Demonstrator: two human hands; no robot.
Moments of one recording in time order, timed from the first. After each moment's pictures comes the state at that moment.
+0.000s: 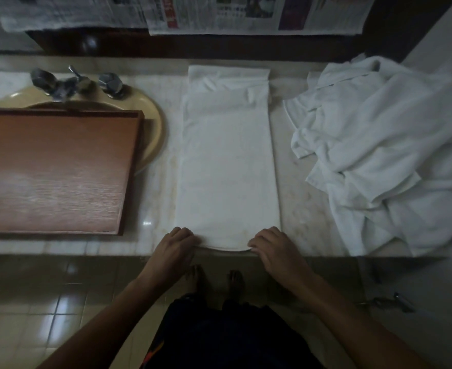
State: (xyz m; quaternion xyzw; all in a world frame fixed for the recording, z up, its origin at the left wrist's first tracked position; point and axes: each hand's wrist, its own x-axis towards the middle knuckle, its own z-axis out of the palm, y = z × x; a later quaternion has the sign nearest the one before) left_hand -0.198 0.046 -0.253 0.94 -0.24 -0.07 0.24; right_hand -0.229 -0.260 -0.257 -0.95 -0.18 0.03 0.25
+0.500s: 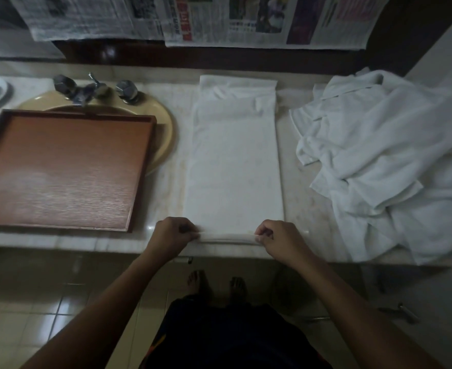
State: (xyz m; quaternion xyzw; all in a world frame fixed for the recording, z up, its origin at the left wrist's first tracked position) left_hand -0.163 0.050 -0.223 0.93 0.00 -0.19 0.33; right_hand -0.190 -0.253 -0.225 -0.92 0.05 0.20 0.34
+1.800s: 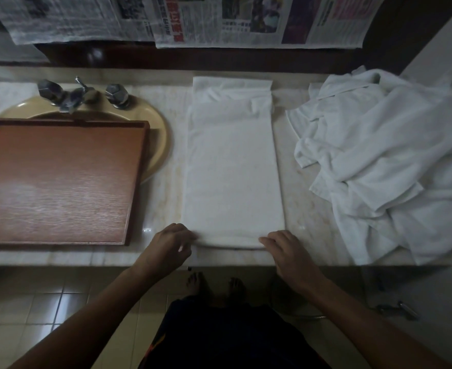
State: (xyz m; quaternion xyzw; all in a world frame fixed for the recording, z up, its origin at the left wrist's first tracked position) left_hand -0.159 0.069 -0.228 0.93 -0.22 -0.10 0.28; right_hand -0.223 -0.272 -0.255 -0.97 -0.20 -0.02 0.17
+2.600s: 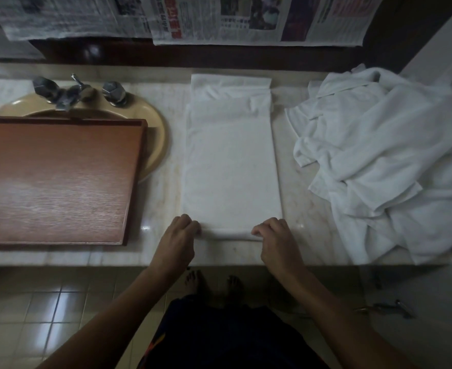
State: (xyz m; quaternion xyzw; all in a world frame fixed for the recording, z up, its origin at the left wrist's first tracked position) left_hand -0.161 0.035 -0.239 0.95 -0.18 -0.03 0.24; right_hand -0.198 -0.237 -0.248 -0.97 -0.04 0.02 0.25
